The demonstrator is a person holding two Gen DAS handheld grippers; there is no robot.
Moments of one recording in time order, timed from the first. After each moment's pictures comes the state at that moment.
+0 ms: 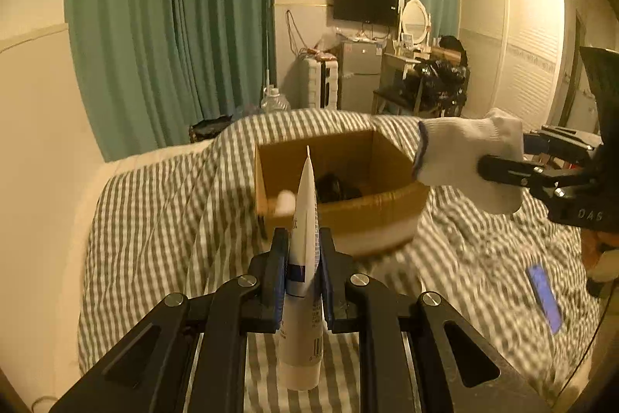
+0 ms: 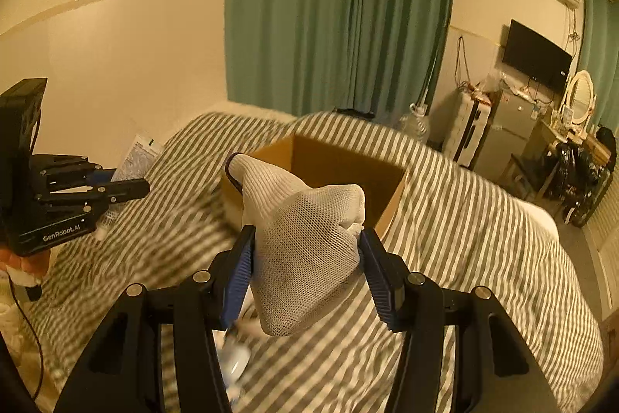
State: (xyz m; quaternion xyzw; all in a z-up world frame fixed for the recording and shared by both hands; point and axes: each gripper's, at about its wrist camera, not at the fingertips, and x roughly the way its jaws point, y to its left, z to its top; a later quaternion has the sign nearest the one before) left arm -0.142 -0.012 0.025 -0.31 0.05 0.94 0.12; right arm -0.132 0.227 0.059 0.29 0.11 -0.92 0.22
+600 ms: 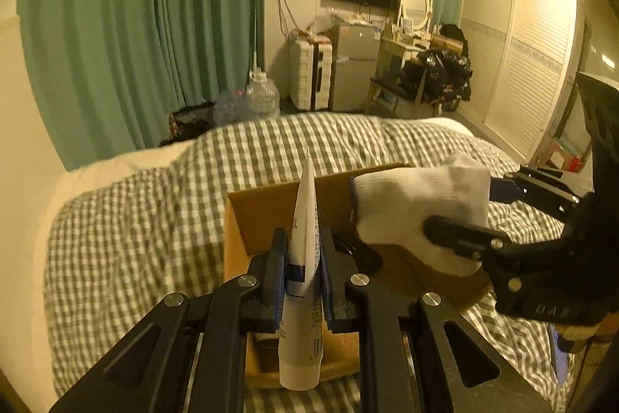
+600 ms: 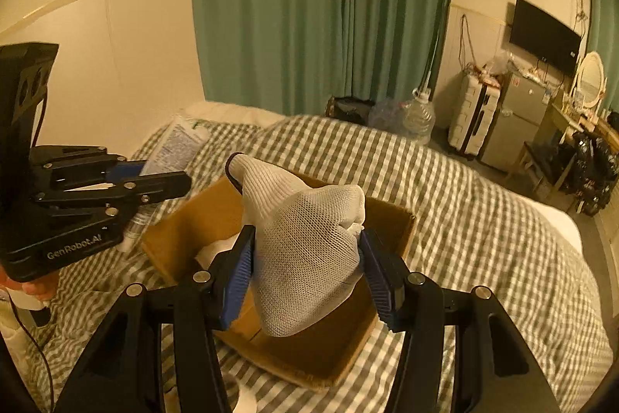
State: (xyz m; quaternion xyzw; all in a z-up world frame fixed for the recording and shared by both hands) left arm -0.310 0.018 -0.007 -0.36 0.03 0.92 0.14; right arm -0.291 0.201 0.022 0.34 0.09 -0.91 0.22
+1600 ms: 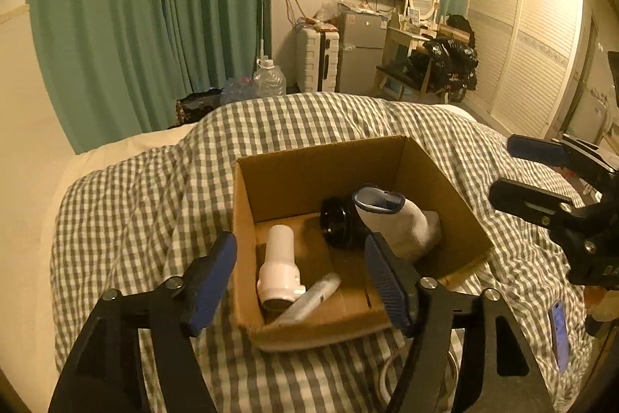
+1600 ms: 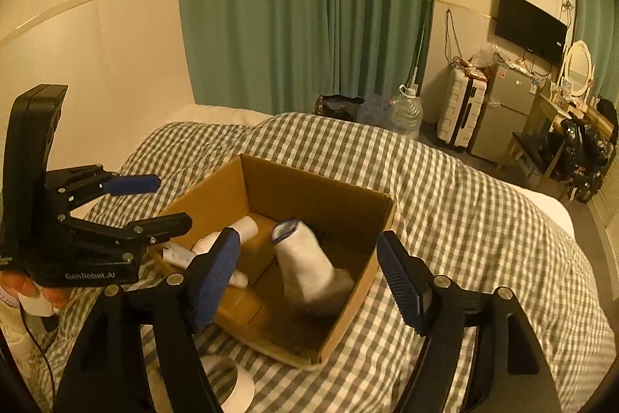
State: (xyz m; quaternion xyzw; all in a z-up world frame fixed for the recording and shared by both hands) left arm -0.267 0.011 -0.007 -0.37 0.04 0.92 0.12; right arm -0.270 0.229 0.038 0.33 0.08 -0.92 0.19
